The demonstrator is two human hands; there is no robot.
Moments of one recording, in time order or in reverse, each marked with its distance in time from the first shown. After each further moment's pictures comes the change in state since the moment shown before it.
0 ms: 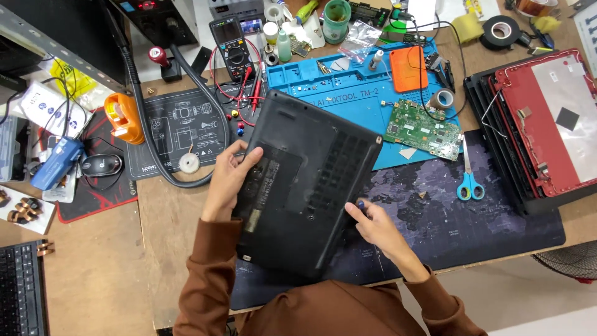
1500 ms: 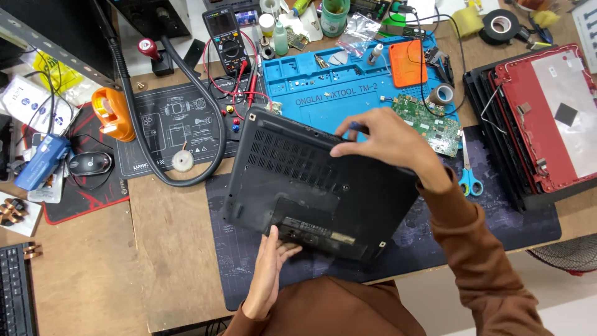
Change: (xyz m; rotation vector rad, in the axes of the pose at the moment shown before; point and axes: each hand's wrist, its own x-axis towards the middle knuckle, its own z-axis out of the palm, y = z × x) left_hand -0.163 -0.034 0.066 -0.313 0.260 -0.597; right_hand 0.053 -0.197 0.012 -1.102 -0.232 -0.428
